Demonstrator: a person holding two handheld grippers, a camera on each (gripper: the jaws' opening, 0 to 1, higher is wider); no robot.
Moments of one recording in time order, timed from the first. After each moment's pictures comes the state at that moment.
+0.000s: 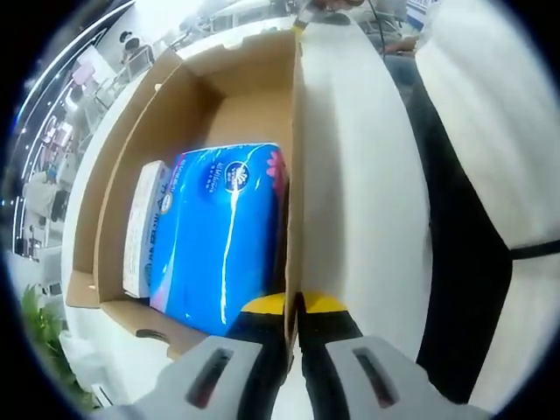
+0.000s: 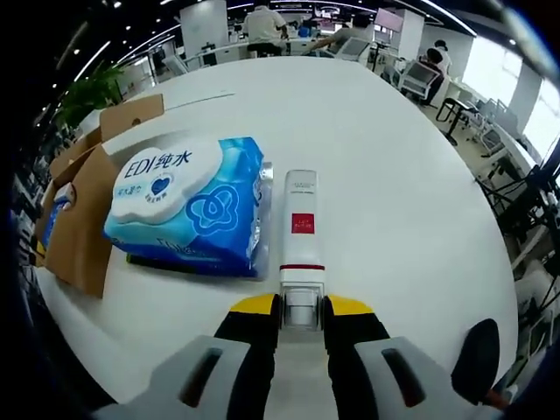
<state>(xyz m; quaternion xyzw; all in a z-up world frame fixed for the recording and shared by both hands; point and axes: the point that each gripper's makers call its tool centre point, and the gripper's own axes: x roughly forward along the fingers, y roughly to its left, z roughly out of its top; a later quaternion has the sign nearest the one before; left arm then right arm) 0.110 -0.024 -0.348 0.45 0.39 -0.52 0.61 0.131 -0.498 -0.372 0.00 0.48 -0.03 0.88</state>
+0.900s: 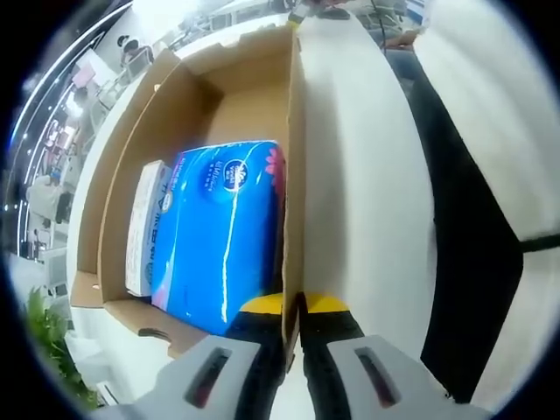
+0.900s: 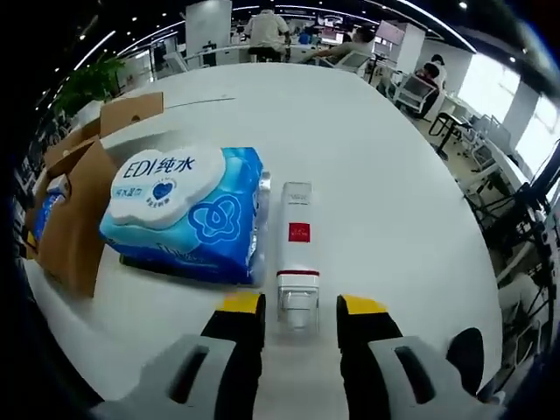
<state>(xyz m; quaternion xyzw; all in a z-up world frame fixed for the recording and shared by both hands) 0.112 -0.022 -0.349 0.47 0.39 -0.51 0.61 0.133 -0.503 -0.365 -0.04 0.47 -0.05 0.88</state>
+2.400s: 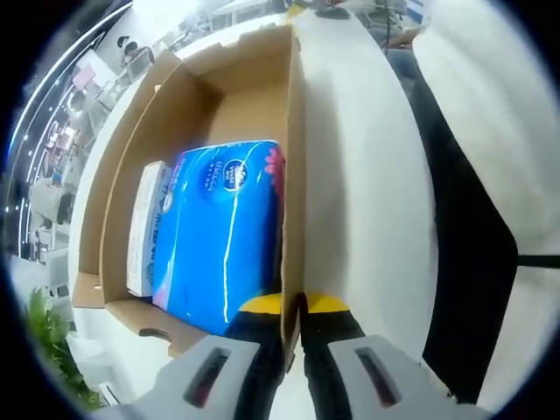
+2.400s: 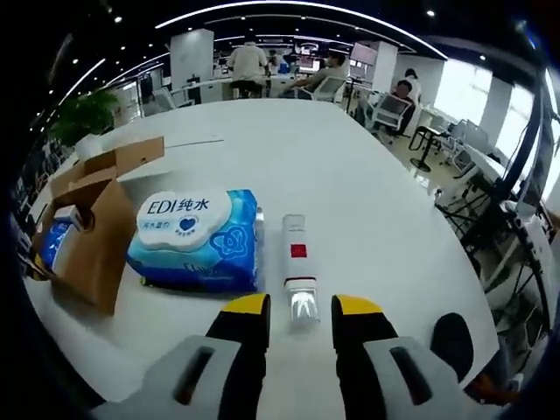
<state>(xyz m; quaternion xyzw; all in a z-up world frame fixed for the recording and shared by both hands) 0.111 -0.021 -0.350 0.47 0.38 -0.51 0.61 0.108 -0.478 -0.304 -0.02 0.39 -0.08 0.92</state>
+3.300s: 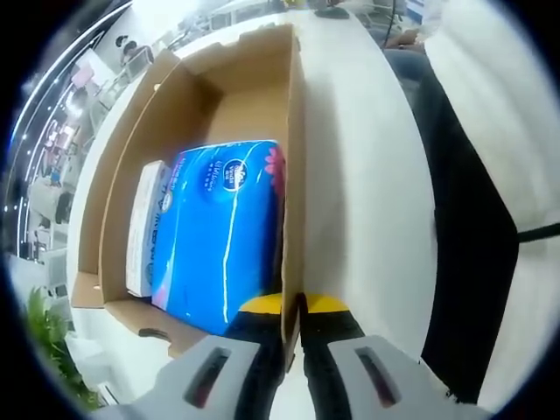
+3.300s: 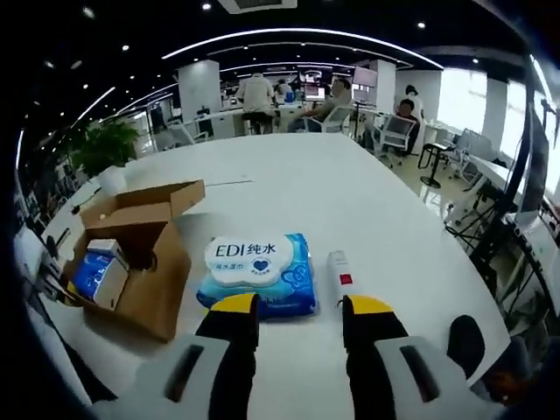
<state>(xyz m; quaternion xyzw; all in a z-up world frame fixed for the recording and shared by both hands) 0.111 -0.021 -0.350 0.47 0.39 -0.51 0.61 0.126 -0.433 -0.251 0.00 0.30 -0.04 0.95</state>
